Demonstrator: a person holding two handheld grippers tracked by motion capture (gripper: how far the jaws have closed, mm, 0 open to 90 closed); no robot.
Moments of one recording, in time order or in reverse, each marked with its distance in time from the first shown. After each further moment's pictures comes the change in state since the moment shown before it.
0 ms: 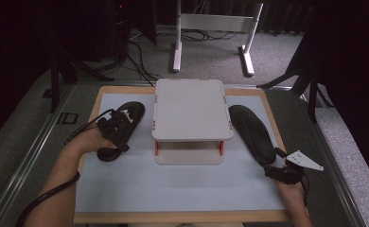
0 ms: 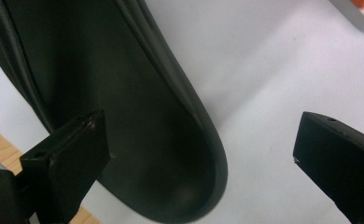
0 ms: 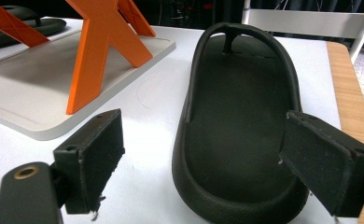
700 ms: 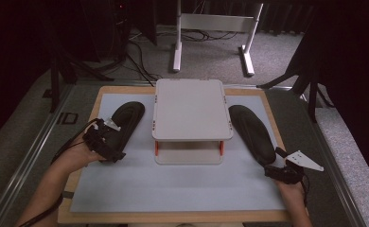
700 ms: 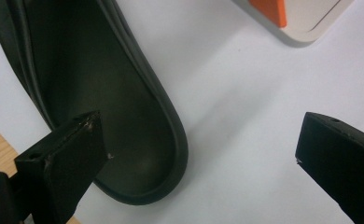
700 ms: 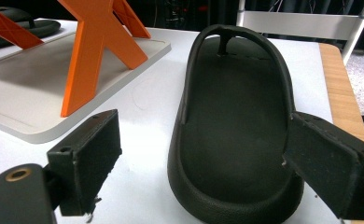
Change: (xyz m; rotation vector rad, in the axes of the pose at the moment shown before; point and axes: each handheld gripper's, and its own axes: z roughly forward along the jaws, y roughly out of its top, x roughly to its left) left arm -0.027 -0.050 -0.029 -0.225 -0.010 0.002; right arm 0.000 0.000 0.000 -0.008 -0.021 0.001
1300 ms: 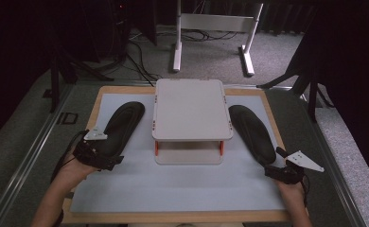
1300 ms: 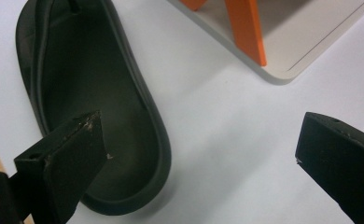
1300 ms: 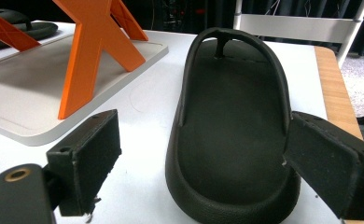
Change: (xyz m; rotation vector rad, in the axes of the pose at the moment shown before) left arm -0.013 -0.045 -0.006 -0.298 0.007 -0.106; right arm 0.000 0.000 -0.001 -0.012 -0.012 -0.004
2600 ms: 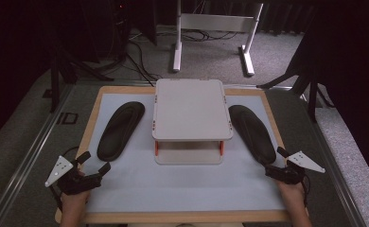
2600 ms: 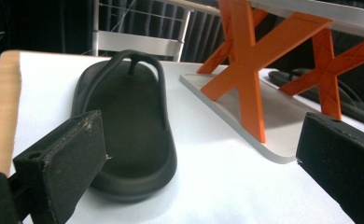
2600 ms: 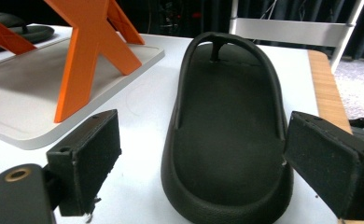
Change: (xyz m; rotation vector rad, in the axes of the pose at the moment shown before) left arm -0.015 -0.111 0.003 -0.674 0.052 -0.294; right arm -0.001 0.000 -0.002 -0.013 -0.013 -0.003
